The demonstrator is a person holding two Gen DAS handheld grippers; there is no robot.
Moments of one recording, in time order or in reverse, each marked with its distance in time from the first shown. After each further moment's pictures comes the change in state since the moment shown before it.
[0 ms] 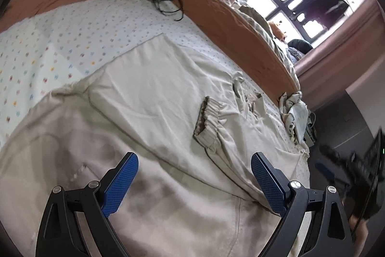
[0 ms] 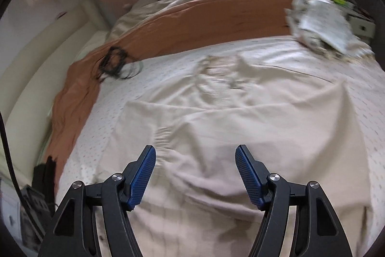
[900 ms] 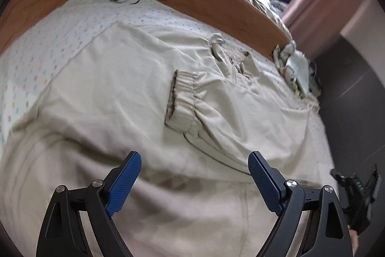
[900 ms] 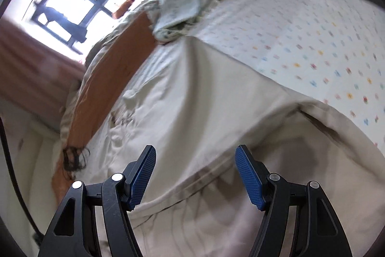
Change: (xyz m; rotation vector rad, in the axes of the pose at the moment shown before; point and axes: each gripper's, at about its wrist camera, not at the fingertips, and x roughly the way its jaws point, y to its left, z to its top) left arm 0.063 -0.056 -0.004 0.283 0.164 0.045; right arm -0.041 -0.184 -0.111 0.704 -0.233 -0.120
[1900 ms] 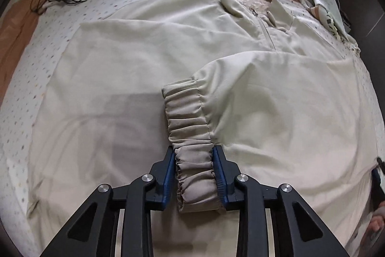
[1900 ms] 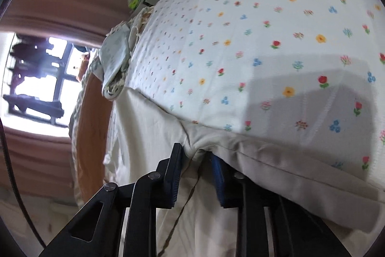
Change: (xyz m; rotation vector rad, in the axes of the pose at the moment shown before) left arm 0.105 -0.012 0.045 0.265 0.264 0.241; right arm 0.014 -0.112 0.022 0.435 -0.111 0.009
